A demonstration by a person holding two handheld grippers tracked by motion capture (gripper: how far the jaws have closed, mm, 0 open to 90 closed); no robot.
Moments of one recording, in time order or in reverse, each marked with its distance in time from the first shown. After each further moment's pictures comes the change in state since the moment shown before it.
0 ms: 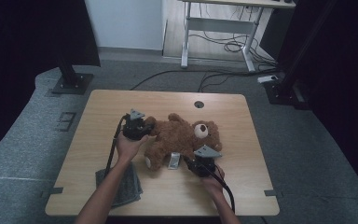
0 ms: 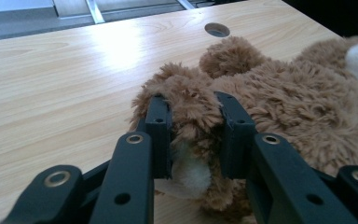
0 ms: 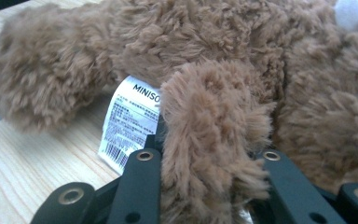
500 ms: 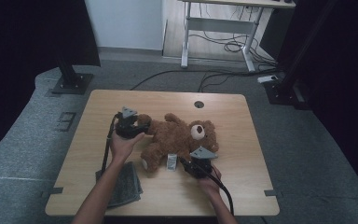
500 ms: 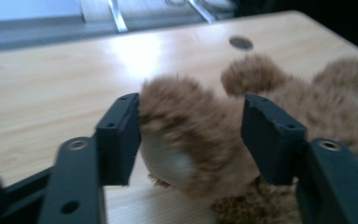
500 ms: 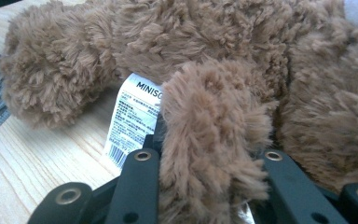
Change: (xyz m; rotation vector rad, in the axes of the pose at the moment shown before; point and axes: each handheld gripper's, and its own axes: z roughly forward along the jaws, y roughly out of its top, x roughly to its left) left arm 0.014 0.007 -0.024 -0.059 0.070 -0.045; right arm 0.011 -0.003 0.007 0.007 0.022 -0.014
